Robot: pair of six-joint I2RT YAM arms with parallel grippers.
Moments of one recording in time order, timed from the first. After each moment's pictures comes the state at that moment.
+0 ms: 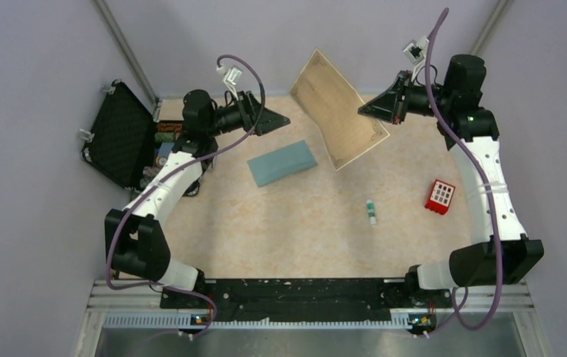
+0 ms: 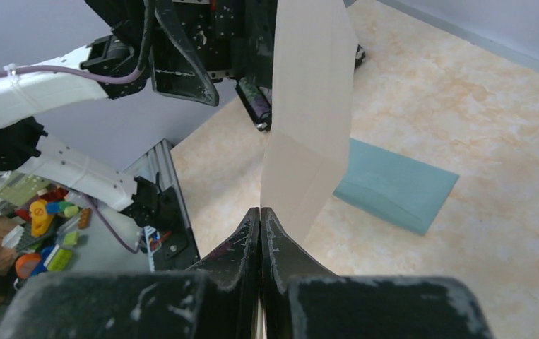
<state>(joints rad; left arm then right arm) -0.26 1.47 1.22 0.27 0.89 -0.71 0.05 1.42 1.63 -0.53 -1.11 0.18</state>
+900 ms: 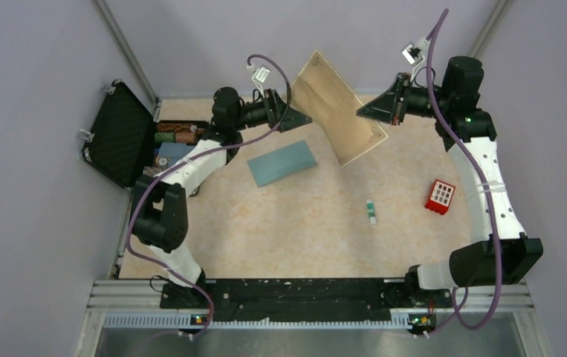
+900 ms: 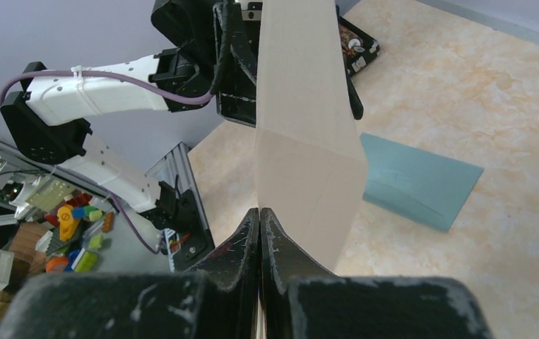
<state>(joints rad) -0.36 1.72 1.31 0.55 0.93 -0.82 0.06 1.38 1.56 -0.44 -1.14 0.29</state>
